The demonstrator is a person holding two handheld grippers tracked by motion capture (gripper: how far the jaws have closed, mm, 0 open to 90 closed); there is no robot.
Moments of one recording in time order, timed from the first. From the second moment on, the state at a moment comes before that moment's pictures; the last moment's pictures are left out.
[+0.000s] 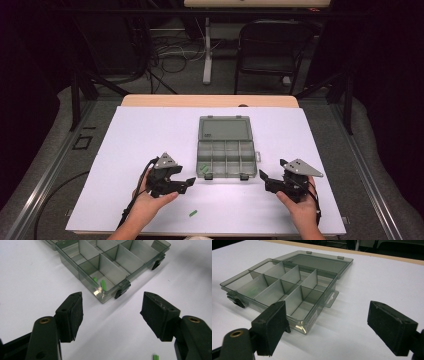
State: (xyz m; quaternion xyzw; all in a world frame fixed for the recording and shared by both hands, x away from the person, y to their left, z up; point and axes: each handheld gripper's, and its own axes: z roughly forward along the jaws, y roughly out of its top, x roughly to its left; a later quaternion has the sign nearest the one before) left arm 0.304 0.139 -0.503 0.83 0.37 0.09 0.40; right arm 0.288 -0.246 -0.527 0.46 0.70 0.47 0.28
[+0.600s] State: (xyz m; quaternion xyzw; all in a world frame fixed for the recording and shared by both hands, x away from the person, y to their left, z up) left arm 0.282 0.155 -0.515 0.83 0.37 0.08 0.41; right arm 0.287 -0.246 -0.526 0.46 0.71 0.46 0.27
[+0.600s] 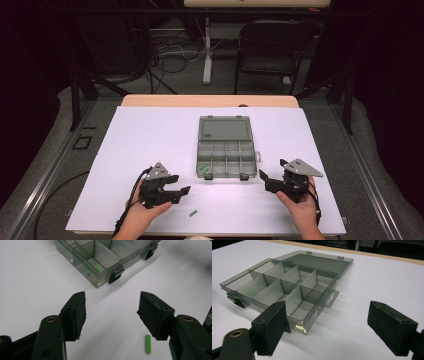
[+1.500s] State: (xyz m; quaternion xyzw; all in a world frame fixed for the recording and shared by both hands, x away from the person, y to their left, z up) left arm 0.254 0.130 -0.533 0.86 0.35 0.04 0.37; right arm 0.287 -0.246 -0.526 0.46 0.71 0.46 0.27
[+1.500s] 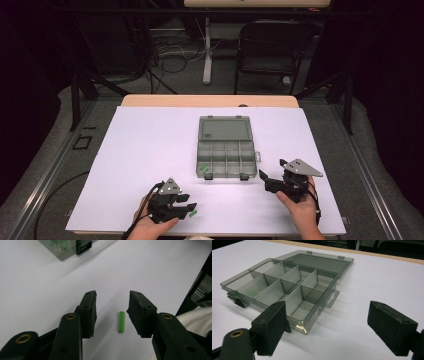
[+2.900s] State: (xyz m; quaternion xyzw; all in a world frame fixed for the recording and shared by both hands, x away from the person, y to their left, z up) left arm 0.249 0.118 -0.549 0.88 0.36 0.01 0.32; right arm 0.288 -0.247 -0.526 0.46 0.71 0.46 0.27
